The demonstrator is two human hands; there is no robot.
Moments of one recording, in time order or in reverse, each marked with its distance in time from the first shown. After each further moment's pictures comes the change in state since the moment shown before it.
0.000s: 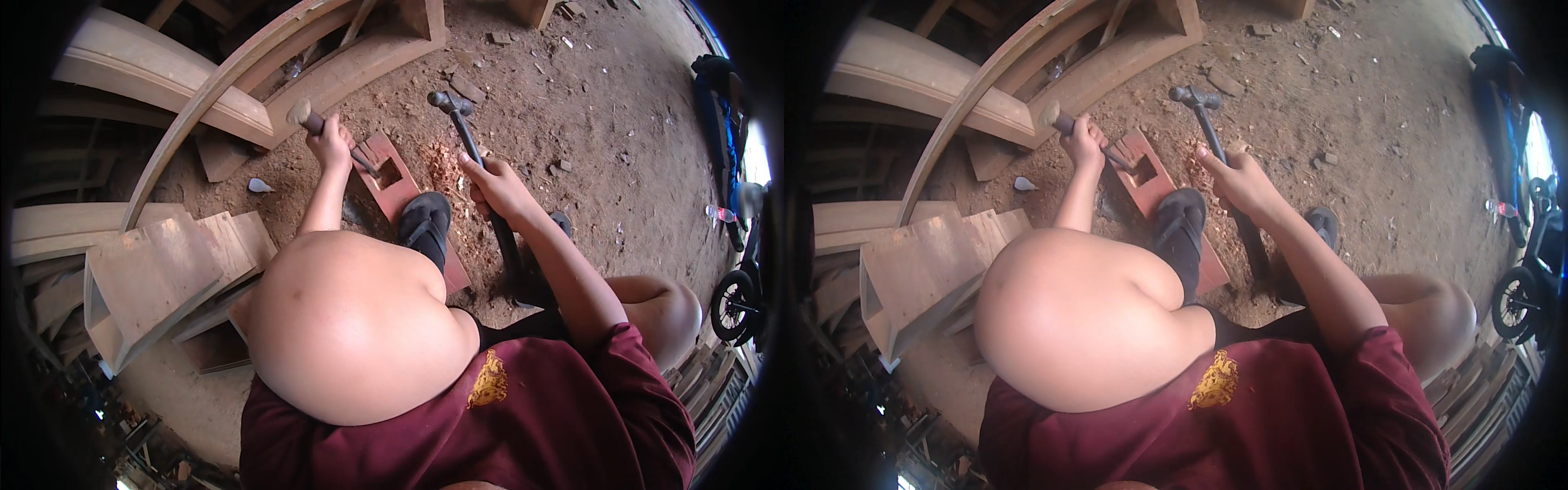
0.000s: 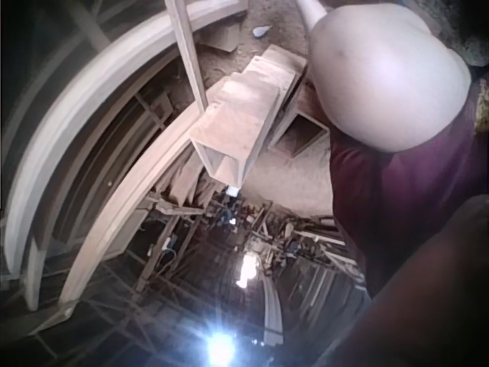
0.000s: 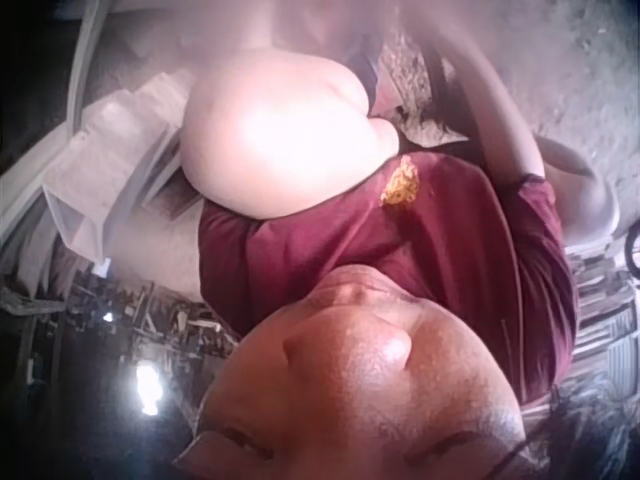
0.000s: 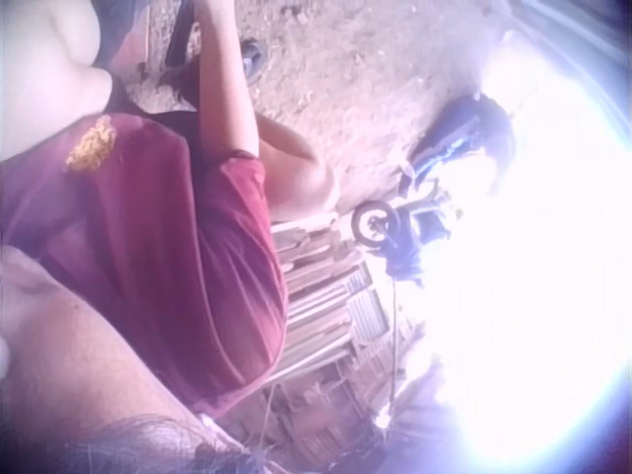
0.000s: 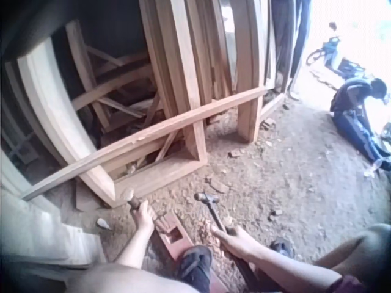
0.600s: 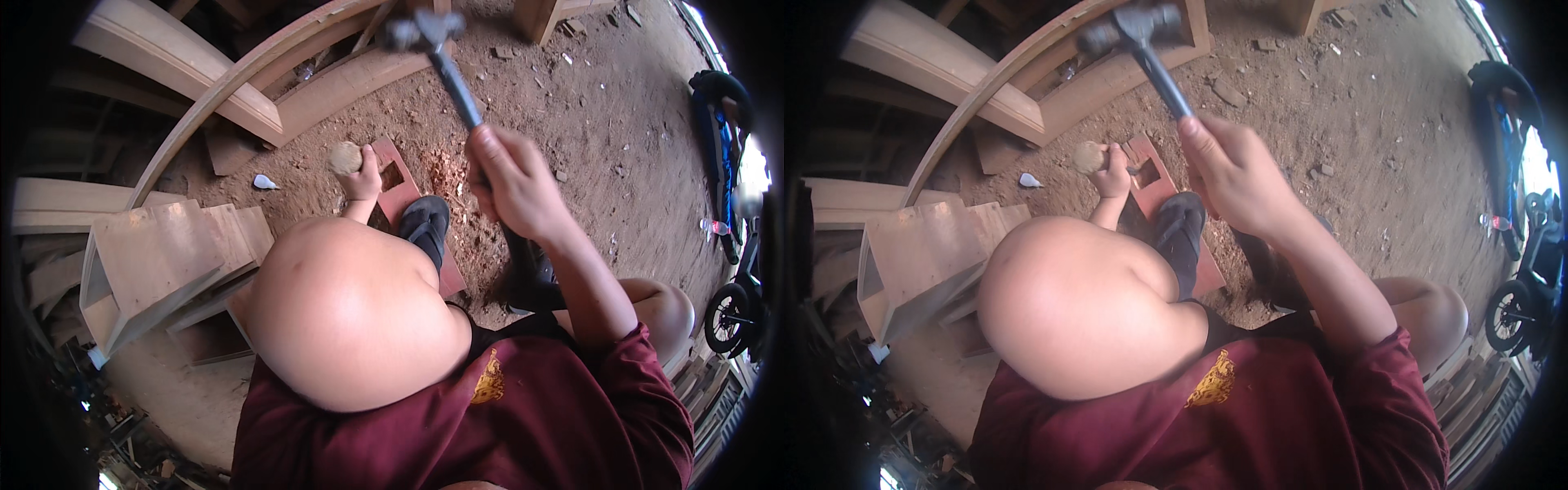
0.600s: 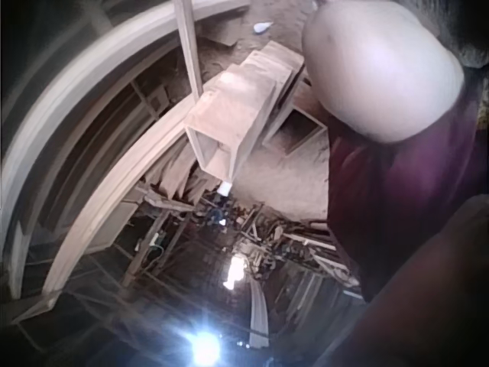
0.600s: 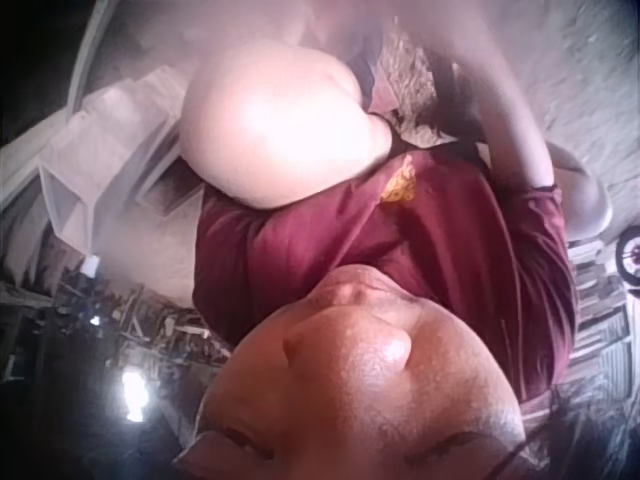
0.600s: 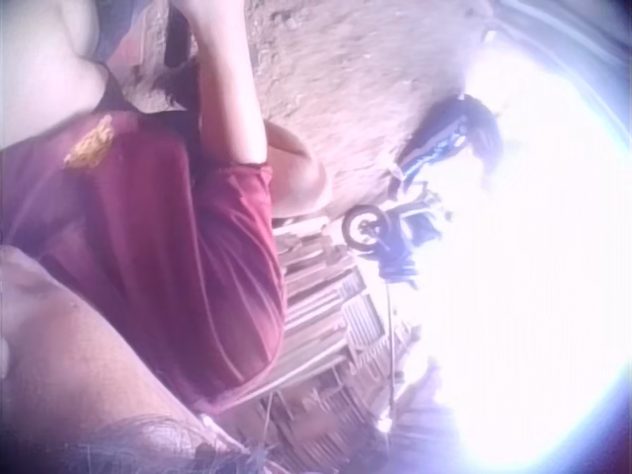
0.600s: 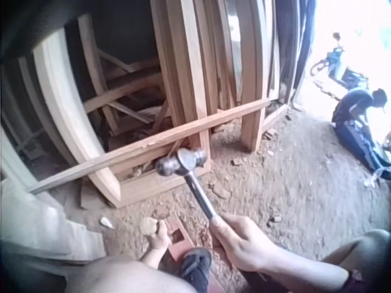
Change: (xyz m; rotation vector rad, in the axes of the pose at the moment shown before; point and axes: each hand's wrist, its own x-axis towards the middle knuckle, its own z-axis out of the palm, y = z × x) left_hand -0.049 -0.049 -0.029 0.653 -0.049 0.806; right_hand -0.090 -0.099 0.016 -0.043 -0.059 -0.464
